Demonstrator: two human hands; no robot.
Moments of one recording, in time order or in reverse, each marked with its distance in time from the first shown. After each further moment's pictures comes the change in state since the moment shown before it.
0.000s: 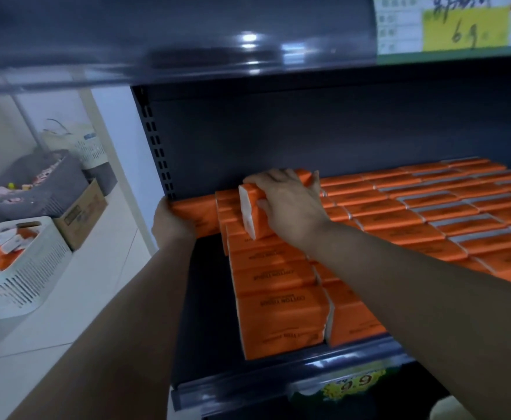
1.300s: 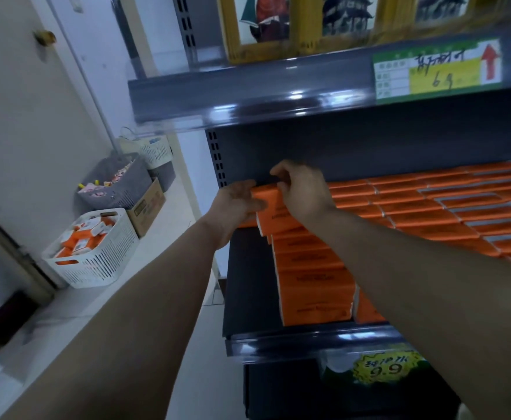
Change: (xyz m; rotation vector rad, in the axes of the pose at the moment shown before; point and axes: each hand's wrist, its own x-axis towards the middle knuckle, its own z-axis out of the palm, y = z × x) left_hand -0.085 0.088 -0.084 -0.298 -0.586 0.003; right_hand 0.010 -0.043 -0.010 0.413 0.143 0.047
